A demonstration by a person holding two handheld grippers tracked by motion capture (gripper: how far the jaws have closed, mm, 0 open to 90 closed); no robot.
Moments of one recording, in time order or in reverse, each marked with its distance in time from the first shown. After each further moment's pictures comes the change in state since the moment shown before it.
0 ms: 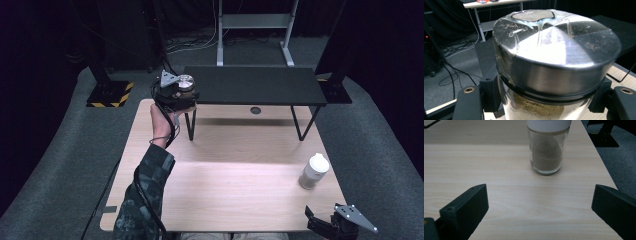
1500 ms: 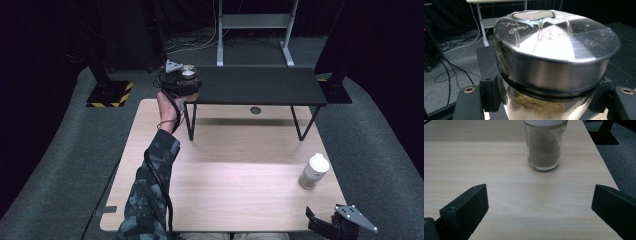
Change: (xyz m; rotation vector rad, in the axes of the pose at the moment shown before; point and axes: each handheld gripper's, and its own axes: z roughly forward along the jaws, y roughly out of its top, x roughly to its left) left arm 0.022 0.010 0.053 0.006 0.017 -0.059; right arm -0.003 -0.002 0.003 0.016 -0.004 0.005
